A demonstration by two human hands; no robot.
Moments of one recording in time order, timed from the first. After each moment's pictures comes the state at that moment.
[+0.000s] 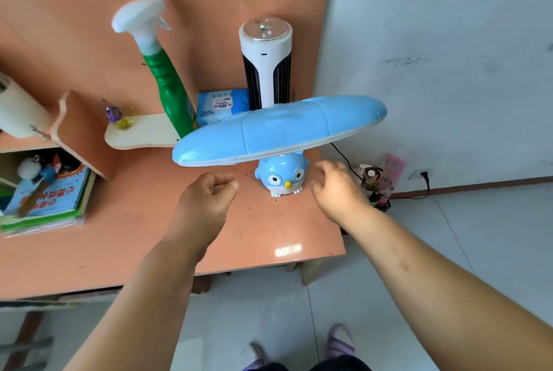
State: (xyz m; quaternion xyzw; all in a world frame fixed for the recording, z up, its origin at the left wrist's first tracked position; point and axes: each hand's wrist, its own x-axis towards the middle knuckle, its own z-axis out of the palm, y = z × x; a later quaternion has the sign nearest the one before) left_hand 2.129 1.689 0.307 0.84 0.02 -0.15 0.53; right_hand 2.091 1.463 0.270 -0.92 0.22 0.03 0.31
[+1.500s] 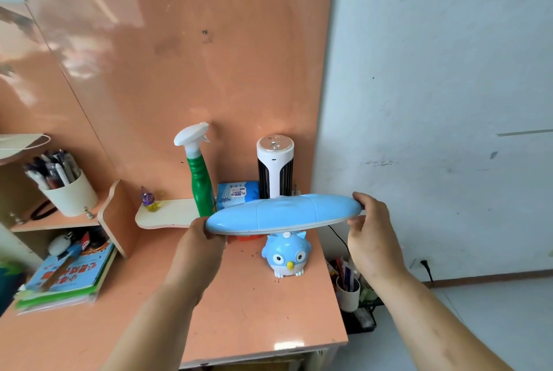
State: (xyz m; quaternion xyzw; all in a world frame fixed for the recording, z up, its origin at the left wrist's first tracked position) left_hand 2.136 1.700 0.380 0.85 0.03 -0.06 0.53; right_hand 2.059 1.445 0.365 -0.85 0.23 -0.27 0.38
